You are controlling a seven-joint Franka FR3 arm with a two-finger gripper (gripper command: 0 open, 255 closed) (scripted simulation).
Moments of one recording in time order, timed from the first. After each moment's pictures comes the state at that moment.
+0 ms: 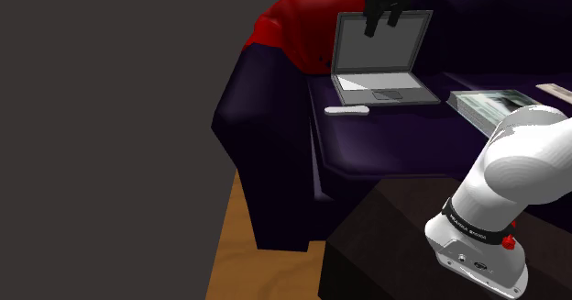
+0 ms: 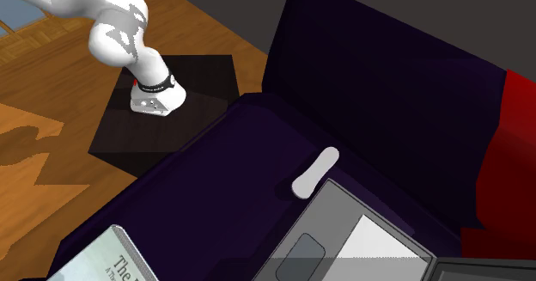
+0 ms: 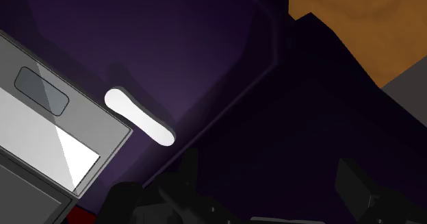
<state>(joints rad) 0.02 -0.78 -0.02 -2.26 -0.11 1.68 0.08</state>
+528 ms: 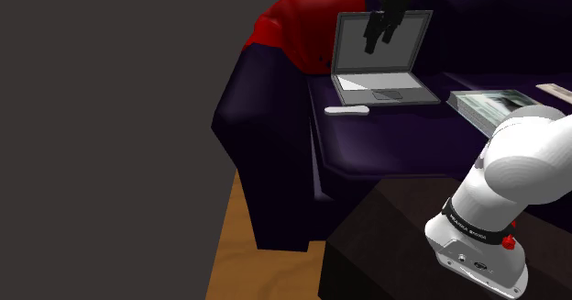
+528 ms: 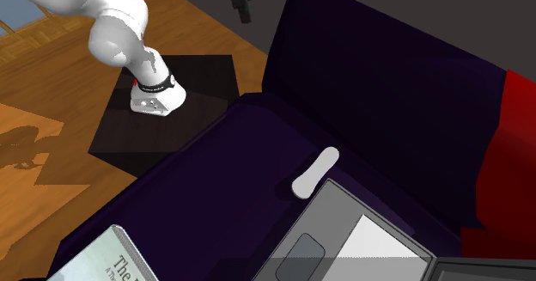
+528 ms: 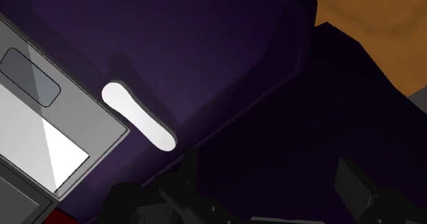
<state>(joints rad) 0.02 -0.72 -0.14 -2.36 -0.16 1.82 -0.09</state>
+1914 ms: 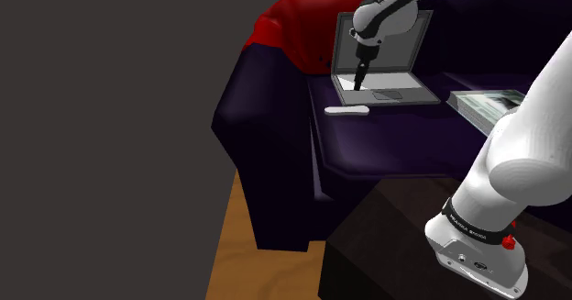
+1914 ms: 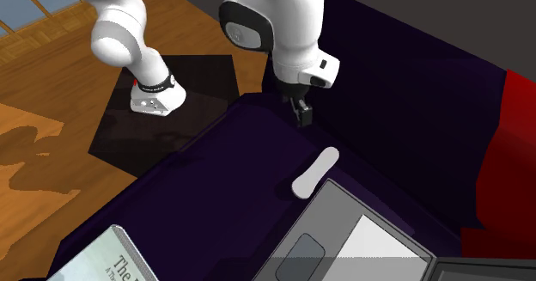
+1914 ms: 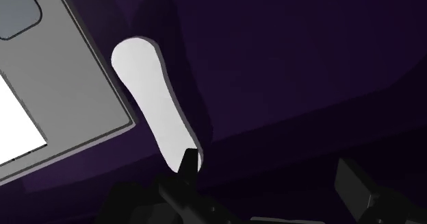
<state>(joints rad) 0.10 -0.04 -0.54 -2.23 -0.01 2.29 -0.81</state>
